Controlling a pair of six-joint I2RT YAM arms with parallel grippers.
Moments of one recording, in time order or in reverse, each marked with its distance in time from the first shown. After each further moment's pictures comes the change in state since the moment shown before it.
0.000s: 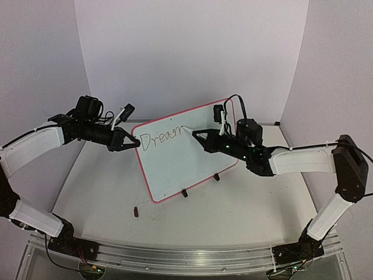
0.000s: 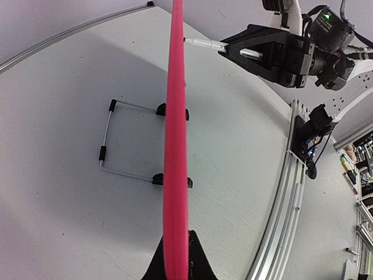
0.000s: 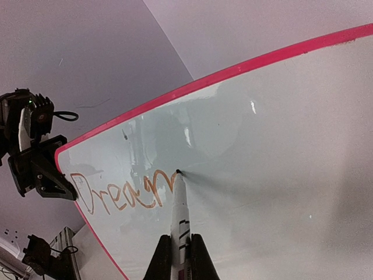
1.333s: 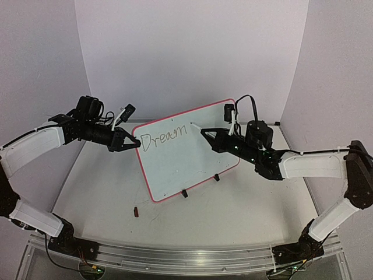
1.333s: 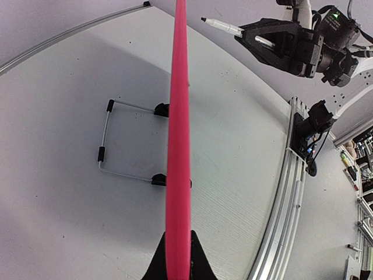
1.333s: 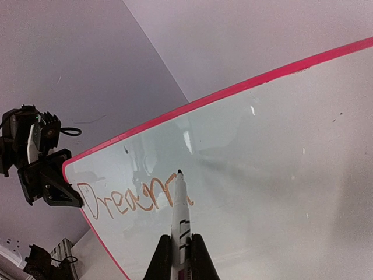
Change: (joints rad) left arm -0.001 0.004 0.000 0.002 0.008 0.017; right arm -0.002 -0.118 -0.094 0.019 0.063 0.010
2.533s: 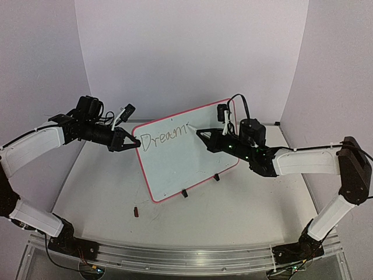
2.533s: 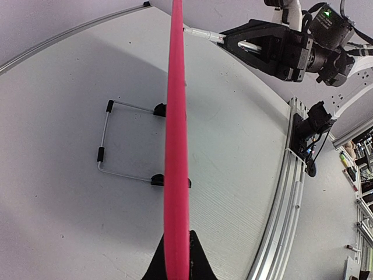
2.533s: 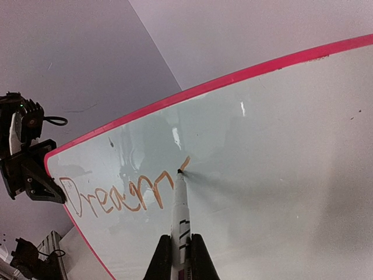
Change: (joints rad) left arm 0.000 0.000 0.000 0.001 0.002 -0.004; right arm 0.000 0.077 0.070 -0.039 -0.003 -0.049
